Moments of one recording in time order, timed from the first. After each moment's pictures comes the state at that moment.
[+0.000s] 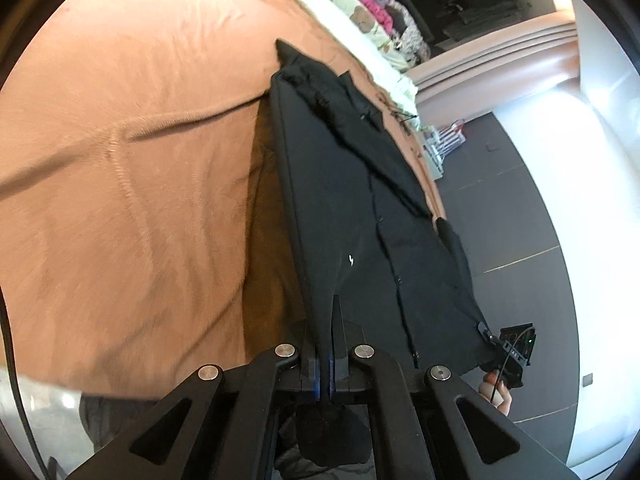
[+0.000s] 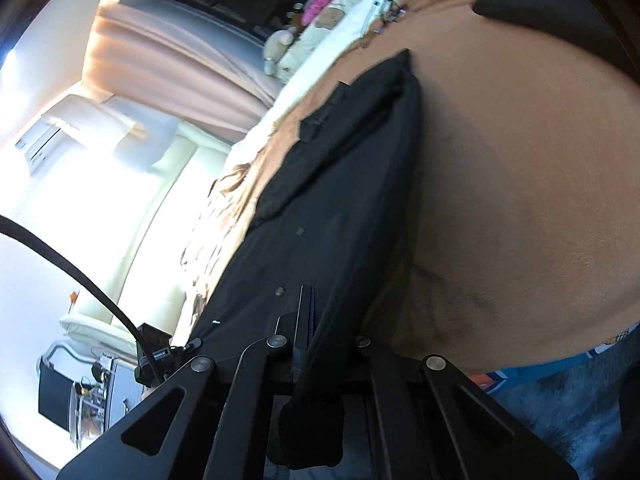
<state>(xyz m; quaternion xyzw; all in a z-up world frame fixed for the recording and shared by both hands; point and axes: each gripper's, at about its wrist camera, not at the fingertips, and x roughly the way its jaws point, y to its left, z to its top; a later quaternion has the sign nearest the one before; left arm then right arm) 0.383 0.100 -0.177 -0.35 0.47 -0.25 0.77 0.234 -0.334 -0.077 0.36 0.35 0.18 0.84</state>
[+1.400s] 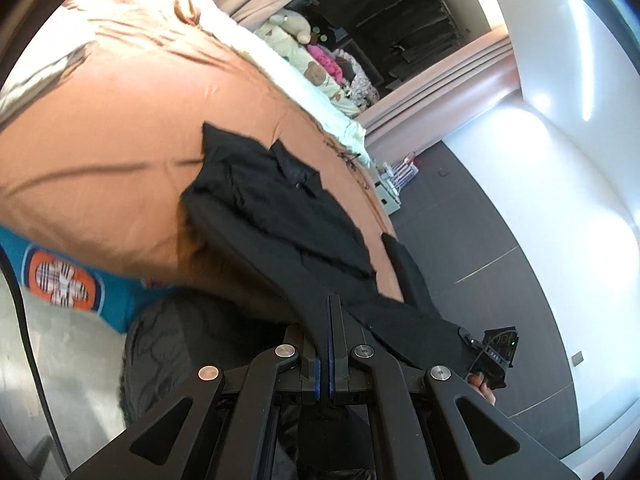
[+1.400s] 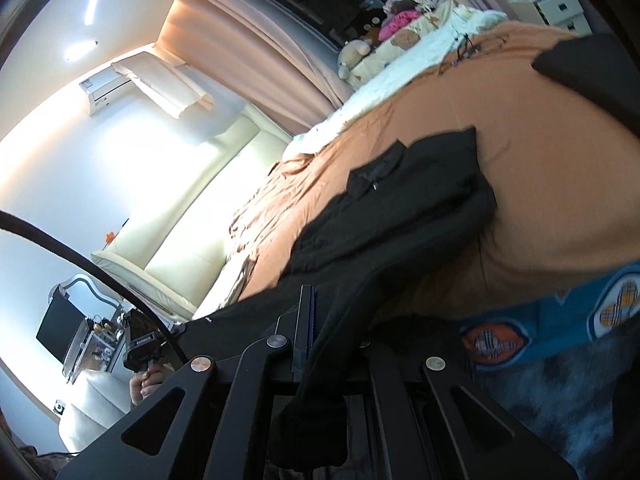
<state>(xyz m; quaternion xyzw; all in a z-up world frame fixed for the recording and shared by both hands) 0.241 0.137 -0.082 -0.35 0.36 -0.27 0.82 0.145 -0.341 -0.052 0.29 0.30 0.25 0.87</state>
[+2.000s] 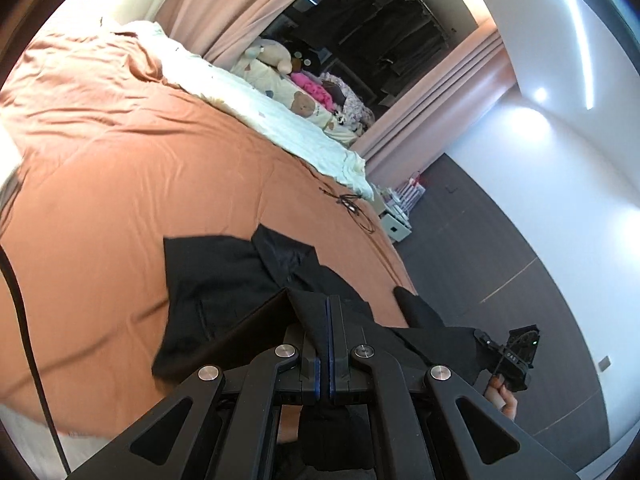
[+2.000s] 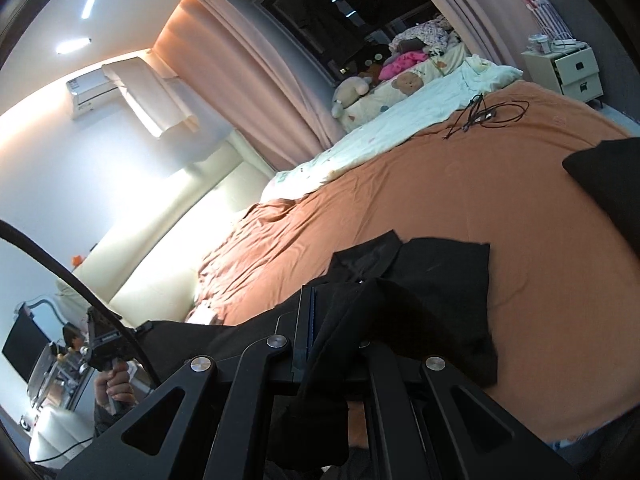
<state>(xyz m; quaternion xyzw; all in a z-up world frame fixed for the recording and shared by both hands) 0.415 0.119 -0.001 -0.29 0.33 -0.26 0.86 0.305 -0.329 0.003 0.24 0.26 0.21 0.91</state>
